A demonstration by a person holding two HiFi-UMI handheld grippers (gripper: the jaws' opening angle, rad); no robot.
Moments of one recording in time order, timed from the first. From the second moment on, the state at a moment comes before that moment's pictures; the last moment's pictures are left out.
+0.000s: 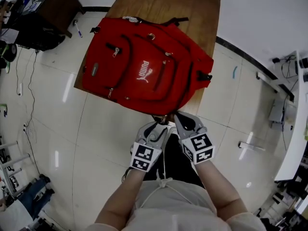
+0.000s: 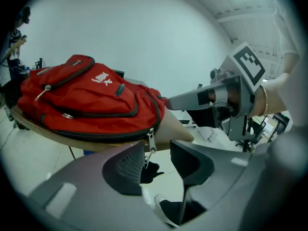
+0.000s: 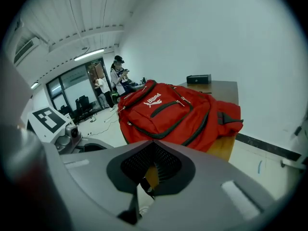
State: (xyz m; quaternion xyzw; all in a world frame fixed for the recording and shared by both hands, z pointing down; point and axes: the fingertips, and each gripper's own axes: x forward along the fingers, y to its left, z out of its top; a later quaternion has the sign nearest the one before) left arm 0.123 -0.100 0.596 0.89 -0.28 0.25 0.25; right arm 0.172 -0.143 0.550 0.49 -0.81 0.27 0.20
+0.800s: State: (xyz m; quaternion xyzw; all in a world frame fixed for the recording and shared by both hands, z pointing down) left arm 0.128 -0.117 0.648 0.85 -0.34 0.27 0.28; right arm 0.163 -0.170 0.595 0.42 -0.83 0.27 0.23
